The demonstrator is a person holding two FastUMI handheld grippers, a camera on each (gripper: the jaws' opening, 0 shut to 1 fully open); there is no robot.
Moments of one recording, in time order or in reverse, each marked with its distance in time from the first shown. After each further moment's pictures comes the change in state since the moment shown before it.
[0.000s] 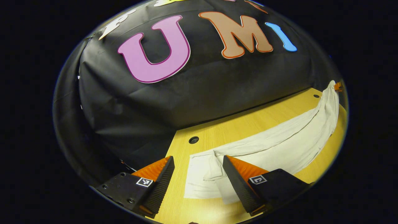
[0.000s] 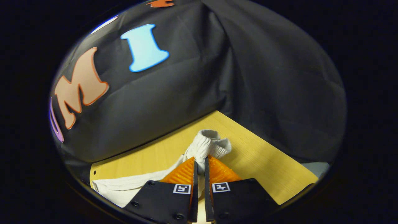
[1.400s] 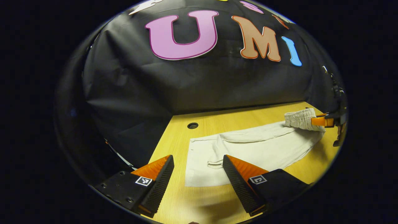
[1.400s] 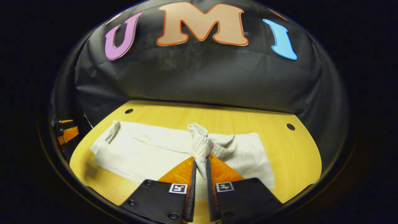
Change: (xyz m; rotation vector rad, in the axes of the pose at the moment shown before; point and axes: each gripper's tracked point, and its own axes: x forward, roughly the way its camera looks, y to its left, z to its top) left arm -0.004 0.037 -0.072 -0.202 0.044 -0.155; right arm -0.118 0.198 -0.214 -0.545 0.198 0.299
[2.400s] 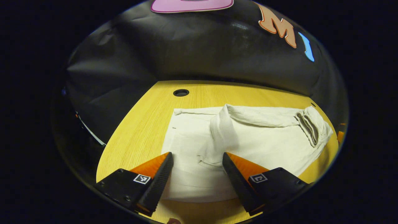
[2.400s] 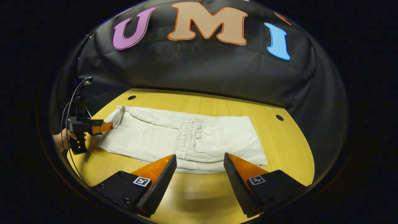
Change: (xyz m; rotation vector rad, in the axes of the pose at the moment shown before) left arm 0.112 -0.018 -0.072 -0.137 0.156 -0.092; right arm -0.061 0.007 -0.028 -0.008 0.032 -0.084
